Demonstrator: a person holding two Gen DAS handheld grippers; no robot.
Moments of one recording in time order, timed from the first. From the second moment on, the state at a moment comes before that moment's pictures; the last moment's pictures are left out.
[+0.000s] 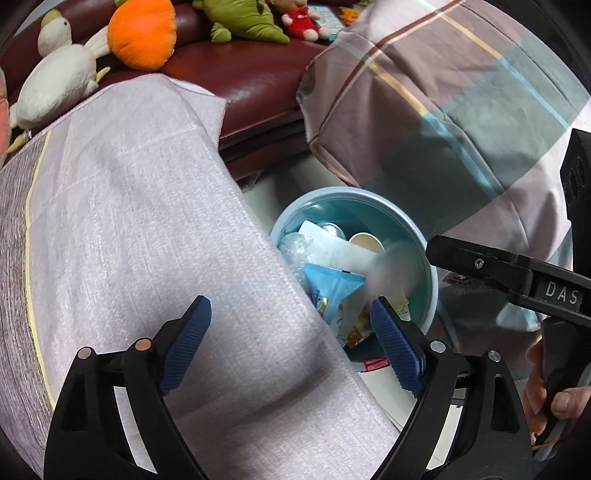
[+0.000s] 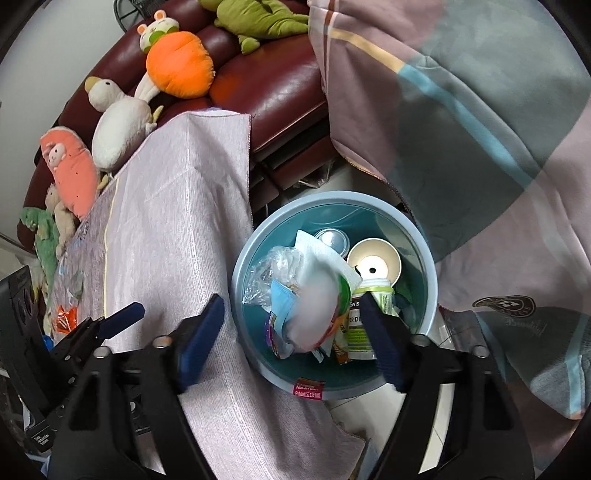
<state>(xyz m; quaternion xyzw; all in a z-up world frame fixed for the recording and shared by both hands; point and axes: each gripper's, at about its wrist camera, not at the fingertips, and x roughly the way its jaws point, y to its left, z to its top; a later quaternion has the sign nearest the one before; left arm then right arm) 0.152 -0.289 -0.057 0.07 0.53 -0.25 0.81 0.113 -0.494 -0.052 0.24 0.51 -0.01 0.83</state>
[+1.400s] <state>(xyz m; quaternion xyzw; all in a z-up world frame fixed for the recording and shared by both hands) 0.108 -0.047 -0.004 -0.09 0.47 -0.15 0.87 0.116 -0.277 0.020 0.09 0.53 0.06 0.84</state>
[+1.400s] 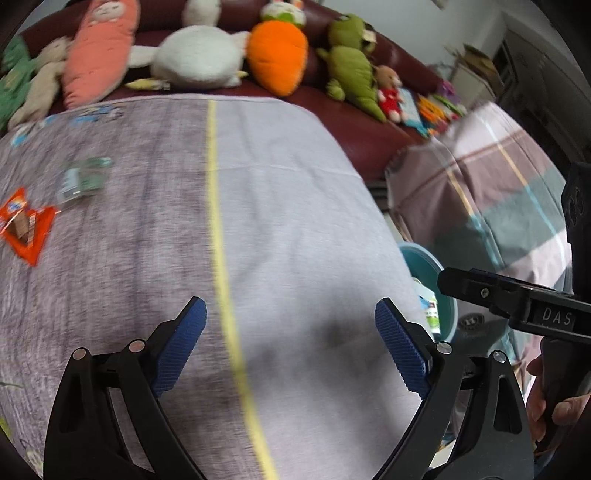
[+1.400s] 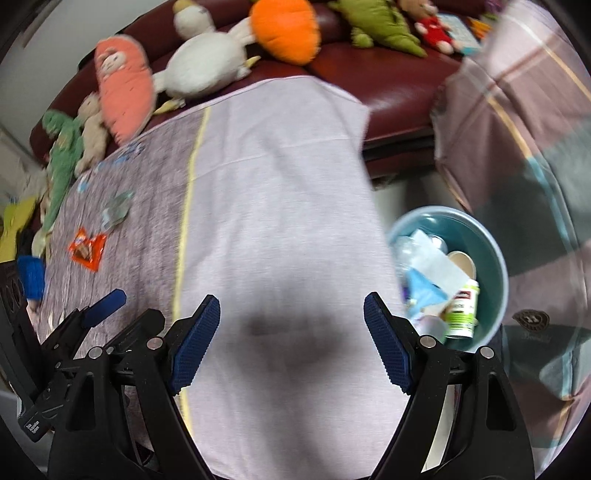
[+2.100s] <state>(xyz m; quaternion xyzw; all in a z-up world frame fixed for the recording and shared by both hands) 0.139 0.208 -0.029 -0.20 0.45 0.06 0.87 0.202 -0.056 0.000 -0.03 0.57 0.19 0.80</state>
